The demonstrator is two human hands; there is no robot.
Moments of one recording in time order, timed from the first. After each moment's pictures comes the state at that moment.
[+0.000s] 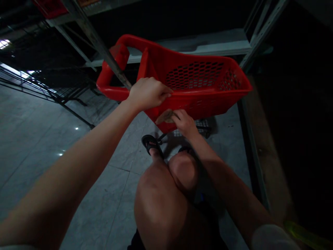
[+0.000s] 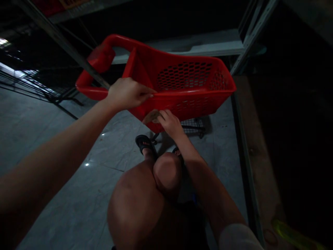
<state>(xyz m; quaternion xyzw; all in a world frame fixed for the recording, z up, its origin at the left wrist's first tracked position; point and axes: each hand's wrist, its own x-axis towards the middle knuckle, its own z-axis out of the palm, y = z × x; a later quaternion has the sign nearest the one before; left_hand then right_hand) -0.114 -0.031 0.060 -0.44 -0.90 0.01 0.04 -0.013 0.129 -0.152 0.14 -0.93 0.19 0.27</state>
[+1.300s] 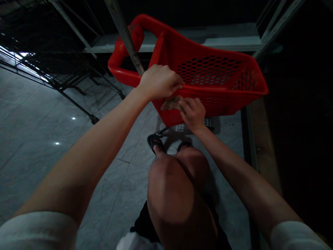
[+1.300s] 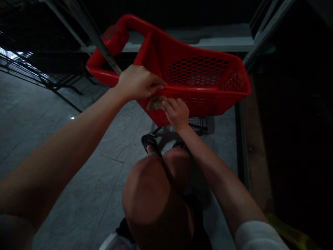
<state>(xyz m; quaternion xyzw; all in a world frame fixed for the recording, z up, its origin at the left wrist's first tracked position) -0.117 -0.031 0.061 -0.44 -0.90 0.00 0.02 -0.029 0.138 -0.135 0.09 -0.93 0.17 0.31</state>
